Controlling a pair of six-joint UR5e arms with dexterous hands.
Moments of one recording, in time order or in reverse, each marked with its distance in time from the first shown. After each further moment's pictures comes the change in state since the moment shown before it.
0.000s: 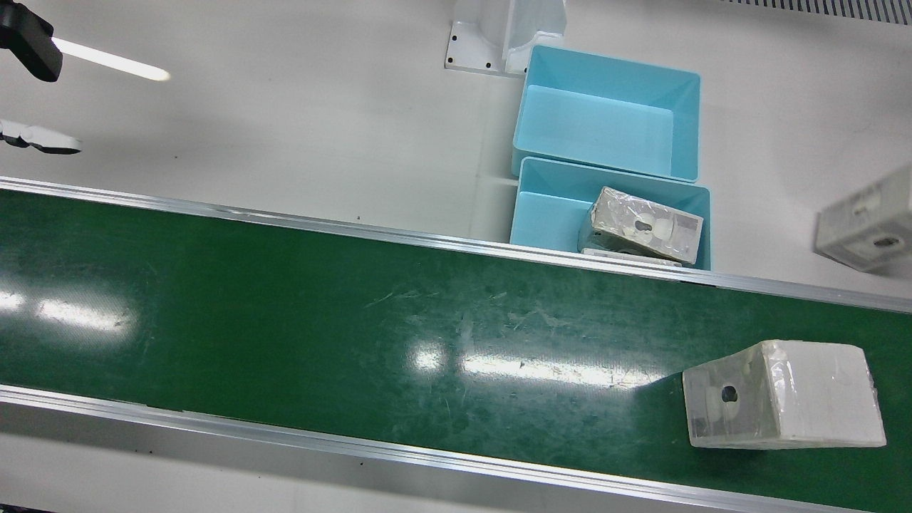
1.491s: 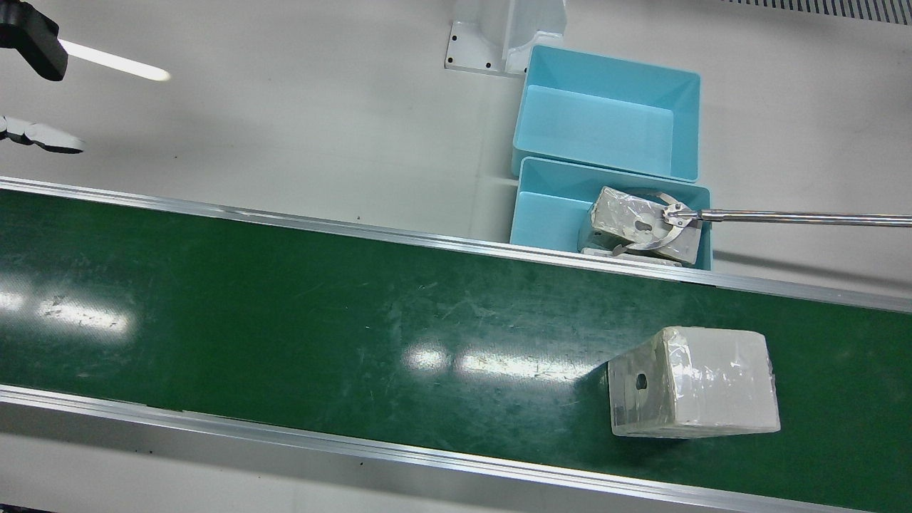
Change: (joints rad) left arm 0.000 0.000 0.000 0.000 0.000 0.000; right arm 0.002 -0.002 0.021 0.003 0.001 0.003
